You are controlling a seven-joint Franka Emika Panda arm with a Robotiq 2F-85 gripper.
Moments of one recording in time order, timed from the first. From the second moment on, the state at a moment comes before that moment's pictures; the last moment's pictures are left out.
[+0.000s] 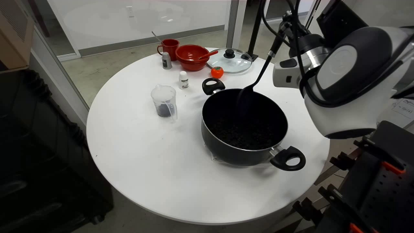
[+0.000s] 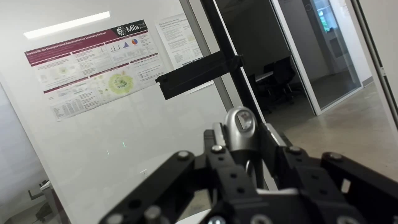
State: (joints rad) arm -0.01 0.41 0.04 -2.70 -2.50 1.36 0.42
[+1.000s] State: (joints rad) arm 0.05 0.31 -0.03 -2.77 -2.60 1.72 0.42
